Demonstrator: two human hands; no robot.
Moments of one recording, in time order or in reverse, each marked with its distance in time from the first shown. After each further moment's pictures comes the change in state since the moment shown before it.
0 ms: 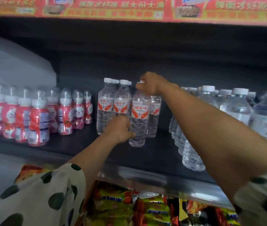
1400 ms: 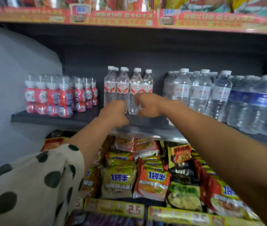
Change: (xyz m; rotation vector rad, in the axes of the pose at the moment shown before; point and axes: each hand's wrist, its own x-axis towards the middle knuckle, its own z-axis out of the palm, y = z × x) left_hand -0.135 0.022 -0.061 0.239 -0.050 0.063; right_hand -0.202 -0.083 -0.011 -0.115 -0.265 -0.066
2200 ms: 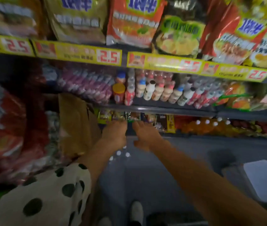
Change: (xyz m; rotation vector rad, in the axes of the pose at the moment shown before) left_hand -0.328 -0.013 0.446 -0.013 -0.839 -0.023; right_hand -0.349 -0.045 0.503 0.290 -0.702 0.194
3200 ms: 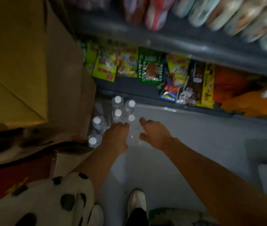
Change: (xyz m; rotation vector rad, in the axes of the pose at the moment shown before) left_hand 0.117 -0.094 0.337 -0.106 -0.195 -0.151; right_hand 0.149 0.081 0.320 0.097 -0.226 -0.067
